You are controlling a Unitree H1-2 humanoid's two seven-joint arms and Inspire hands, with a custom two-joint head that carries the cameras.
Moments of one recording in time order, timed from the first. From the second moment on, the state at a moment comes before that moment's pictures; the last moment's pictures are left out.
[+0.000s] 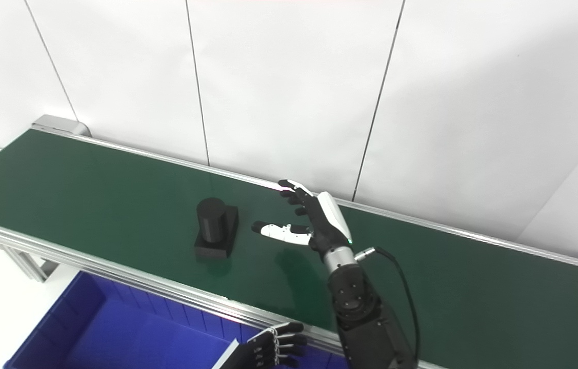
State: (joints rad) left arm 0.25 -0.08 -0.17 0.27 0.00 -0.43 -0.18; right arm -0.68 0.13 0.37 0.70 -0.40 -0.06 0.01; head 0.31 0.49
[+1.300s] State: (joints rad) left arm 0.25 -0.09 -0.23 0.26 0.03 -0.43 -0.09; right arm -0.72 0.17 0.49 0.90 -0.53 -0.15 -0.04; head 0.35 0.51
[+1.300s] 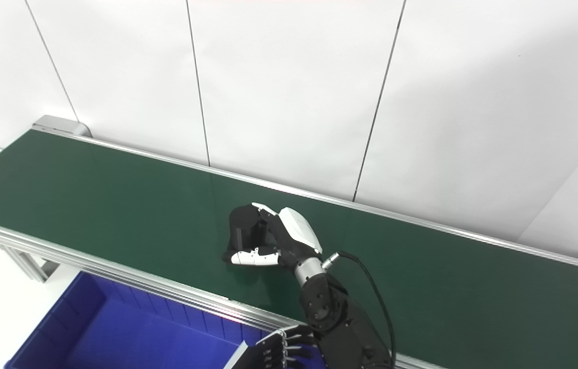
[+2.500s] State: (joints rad) left arm 0.27 -0.08 -0.24 0.23 0.01 -0.43 -0.09; right arm -0.71 0.20 0.44 0.96 -0.53 -0.22 -0.30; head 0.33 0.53
